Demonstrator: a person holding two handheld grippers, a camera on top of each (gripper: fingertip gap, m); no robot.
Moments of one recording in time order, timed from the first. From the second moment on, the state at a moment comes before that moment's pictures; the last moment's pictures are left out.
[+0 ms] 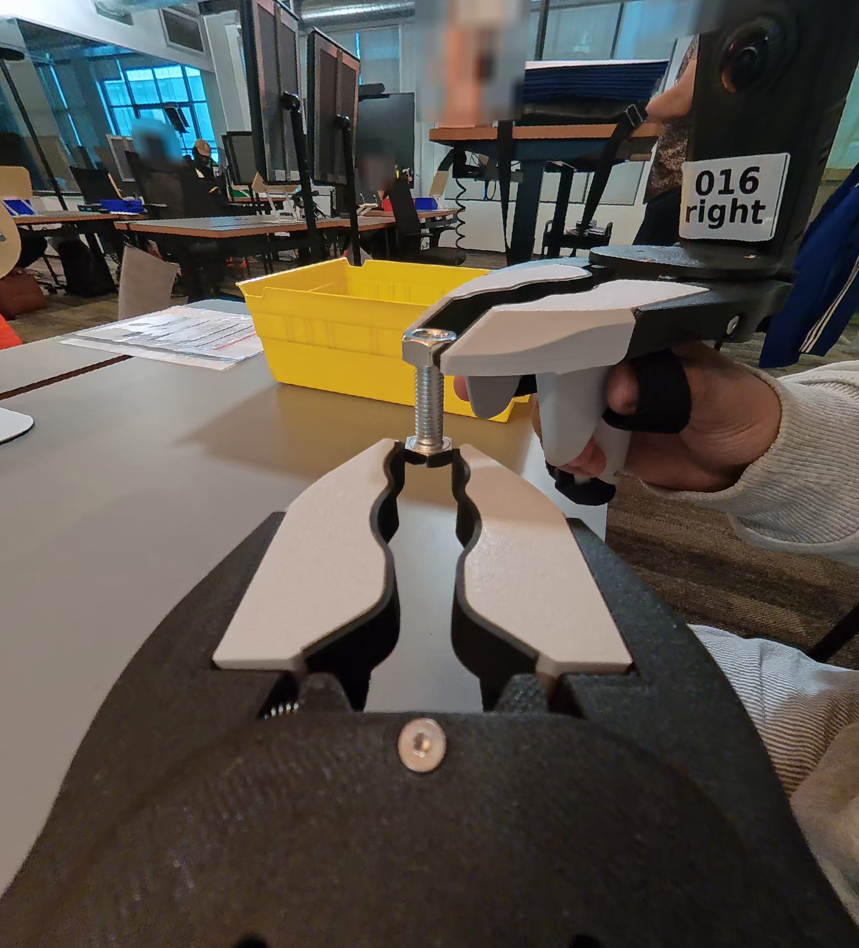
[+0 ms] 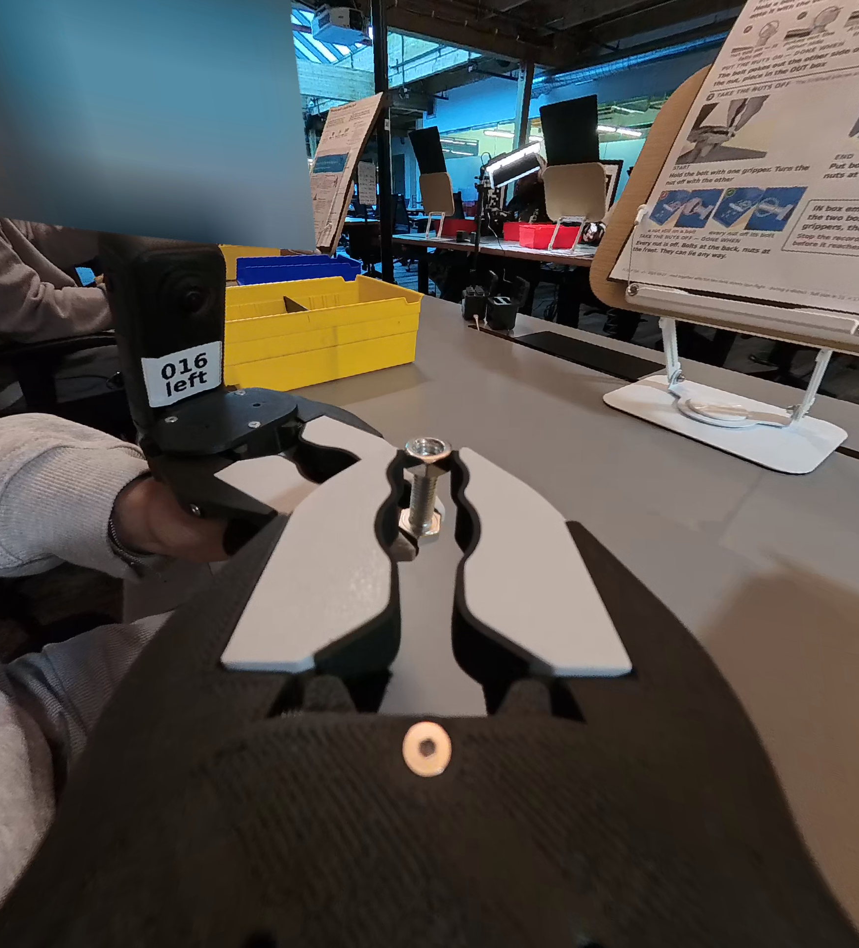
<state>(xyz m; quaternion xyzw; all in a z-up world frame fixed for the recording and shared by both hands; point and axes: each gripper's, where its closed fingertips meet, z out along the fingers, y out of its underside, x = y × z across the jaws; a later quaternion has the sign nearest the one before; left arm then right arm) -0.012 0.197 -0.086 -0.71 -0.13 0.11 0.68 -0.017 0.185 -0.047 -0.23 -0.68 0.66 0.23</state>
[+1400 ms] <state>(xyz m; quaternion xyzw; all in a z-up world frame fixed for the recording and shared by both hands) -0.021 0.192 -0.085 -0.69 -0.17 0.08 0.70 -0.015 0.182 -0.047 -0.21 -0.67 0.67 0.23</state>
